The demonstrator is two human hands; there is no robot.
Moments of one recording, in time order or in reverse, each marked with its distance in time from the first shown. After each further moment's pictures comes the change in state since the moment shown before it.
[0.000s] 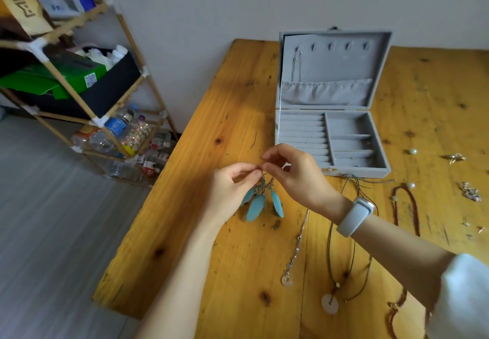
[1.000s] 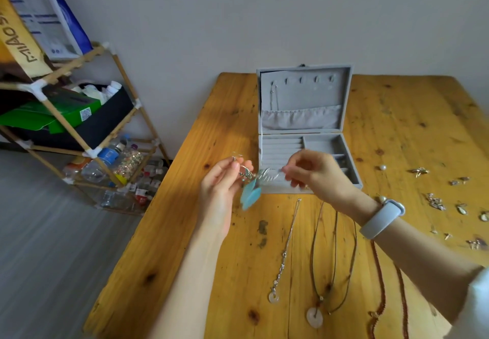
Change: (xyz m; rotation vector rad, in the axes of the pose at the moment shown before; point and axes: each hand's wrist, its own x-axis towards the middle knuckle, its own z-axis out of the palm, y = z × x) left_hand 0.004 0.042 0.020 -0.704 0.109 0.011; right_hand -0.006 -0.003 -0.066 0.282 0.054 0.208
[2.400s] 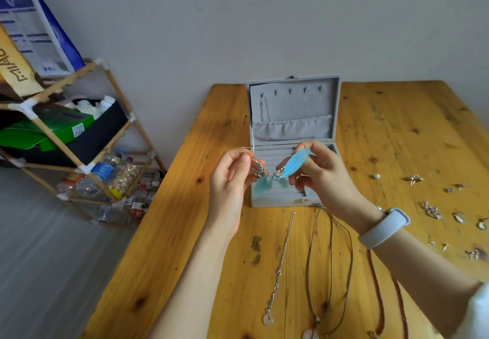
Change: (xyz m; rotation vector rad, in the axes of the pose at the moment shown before) left_hand 0.015 0.007 0.037 0.203 -0.125 0.136; right_hand 0.001 -0.011 -0.015 0.349 0.075 -0.117
